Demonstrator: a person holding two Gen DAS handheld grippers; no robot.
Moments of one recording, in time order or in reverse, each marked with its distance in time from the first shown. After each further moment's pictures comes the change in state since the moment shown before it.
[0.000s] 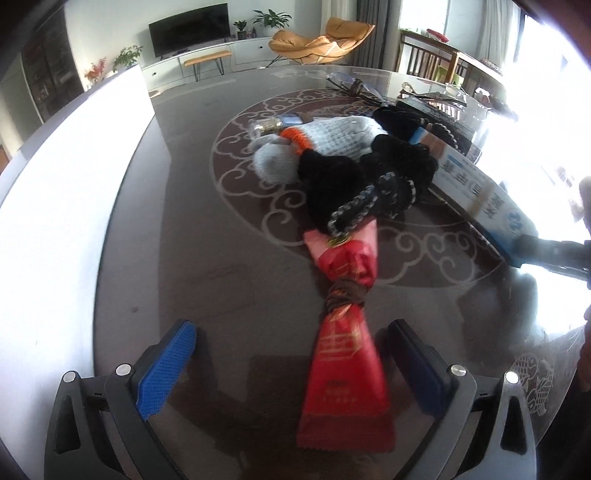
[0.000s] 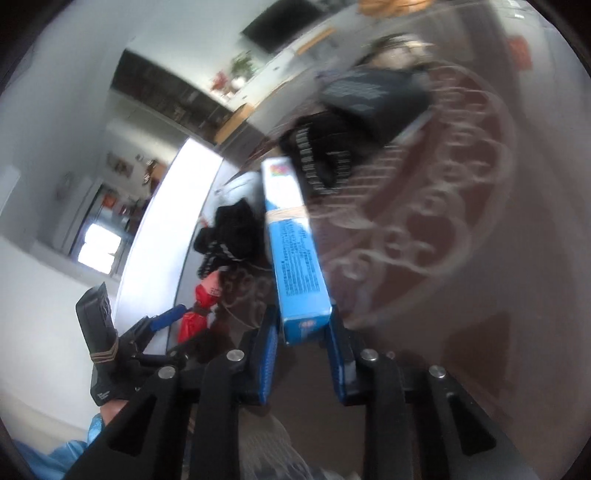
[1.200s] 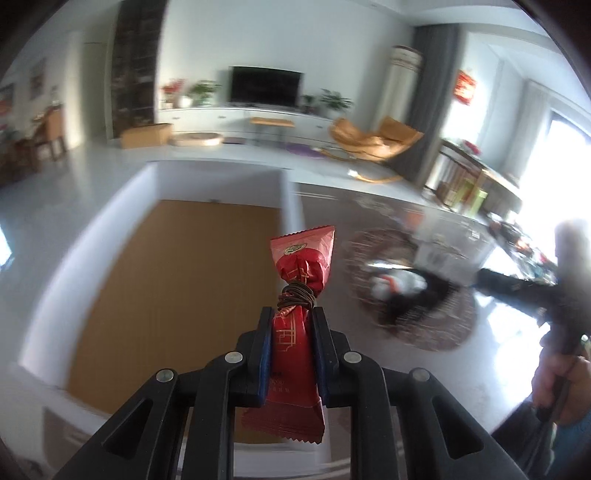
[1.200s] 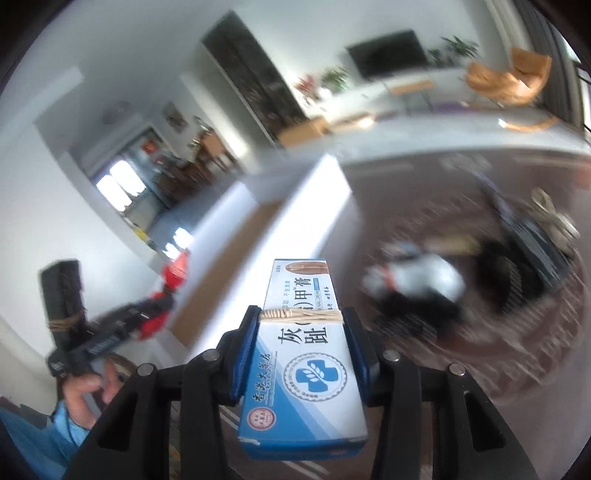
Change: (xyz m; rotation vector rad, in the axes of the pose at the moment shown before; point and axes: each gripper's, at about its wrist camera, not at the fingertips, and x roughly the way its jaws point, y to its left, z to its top) left arm -0.191 0.173 -0.015 -0.306 -0.297 0.038; right arm -0.018 0.250 -0.006 -0.420 -0.088 0.081
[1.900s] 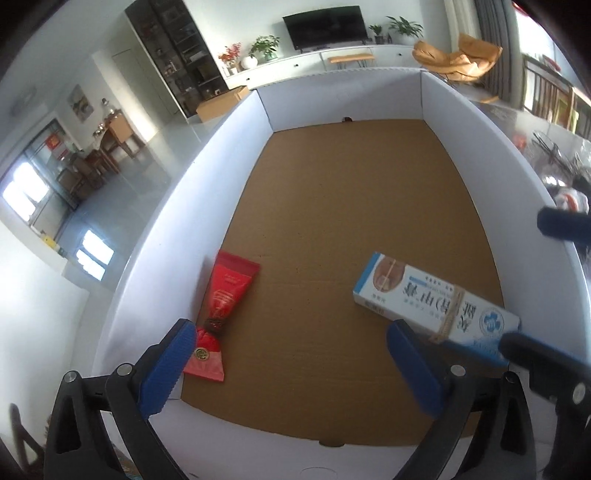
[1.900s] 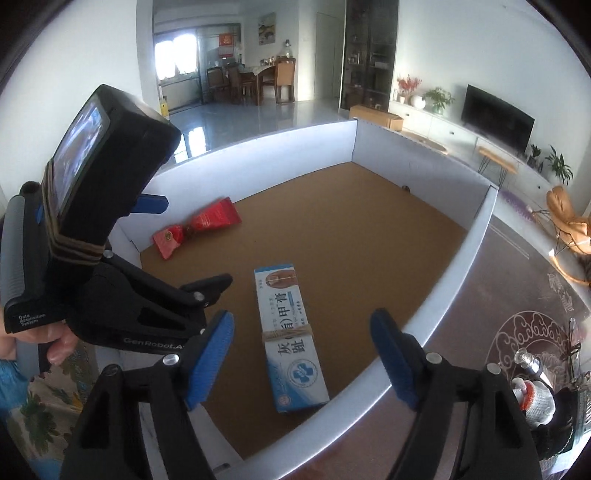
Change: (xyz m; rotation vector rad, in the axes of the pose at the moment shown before) left arm 0.087 0.086 -0.029 0.164 0.225 0.440; right arm 0.216 0.170 -0.055 -0.580 0.176 -0.148
